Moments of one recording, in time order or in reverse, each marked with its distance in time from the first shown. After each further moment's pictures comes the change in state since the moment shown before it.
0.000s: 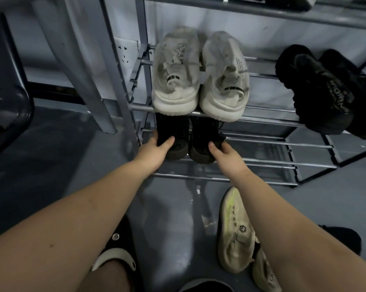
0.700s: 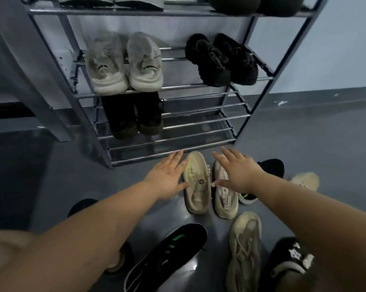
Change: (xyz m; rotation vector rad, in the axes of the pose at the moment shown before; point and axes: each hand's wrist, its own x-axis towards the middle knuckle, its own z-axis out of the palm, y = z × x) left_hand -0.162 0.003 0.101 1.183 -0.457 0.723; right_hand -0.198 0.063 -0.117 -1.326 -0.143 -0.029
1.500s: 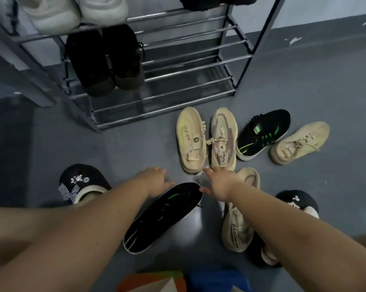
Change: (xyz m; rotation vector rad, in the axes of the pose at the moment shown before) left_hand -0.010 0.021 0.108 -0.137 -0.438 -0.248; right_hand -0.012 -0.033 0.149 0.278 -0.282 0.000
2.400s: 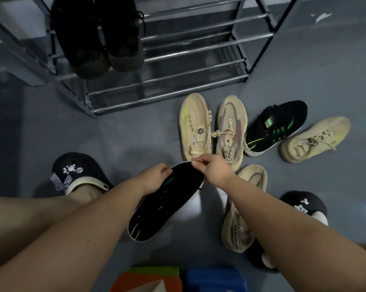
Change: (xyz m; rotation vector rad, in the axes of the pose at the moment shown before) left_hand 0.031 -0.007 0.023 -0.651 0.033 -0.103; right_hand 0.049 -0.011 0.005 0.908 0.172 0.047
